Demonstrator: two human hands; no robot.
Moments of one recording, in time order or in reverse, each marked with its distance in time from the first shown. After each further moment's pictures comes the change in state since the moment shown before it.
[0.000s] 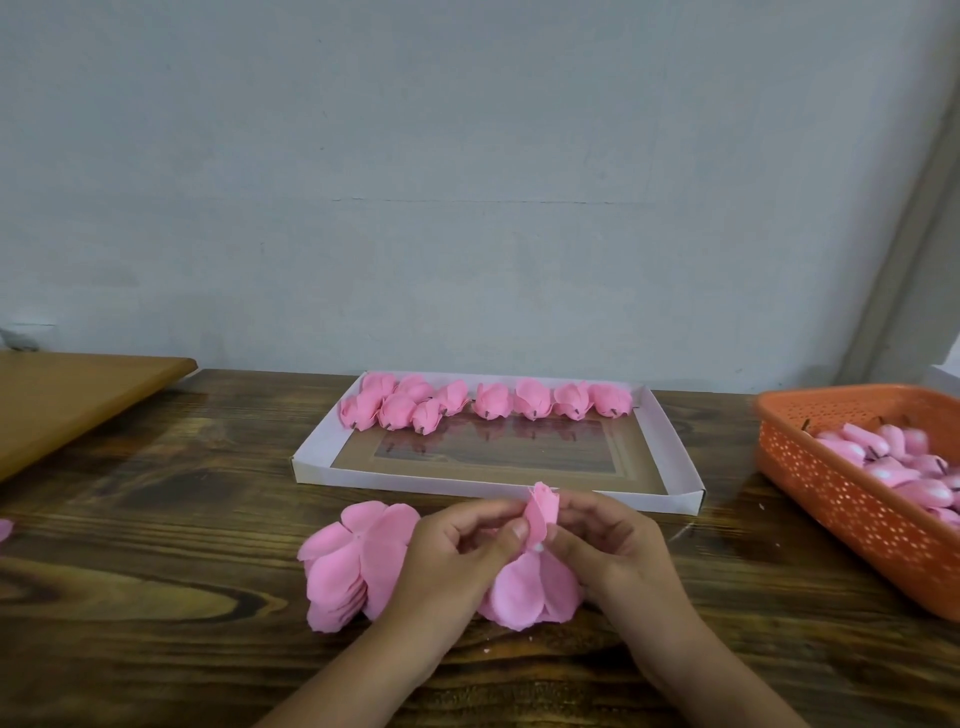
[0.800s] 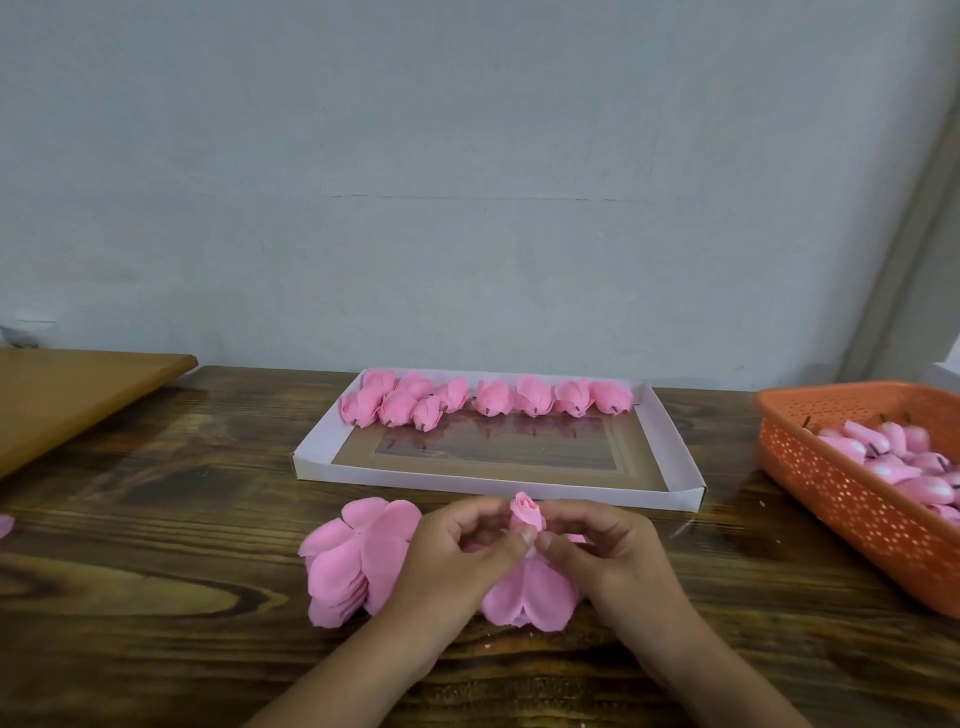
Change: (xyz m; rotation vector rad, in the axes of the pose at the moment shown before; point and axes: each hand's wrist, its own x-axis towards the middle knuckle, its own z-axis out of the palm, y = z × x) left_hand -0.001 -0.002 -0.003 0.030 -0.022 -0.035; right_hand -0.002 -0.004 0.001 -0.158 -0.104 -0.087
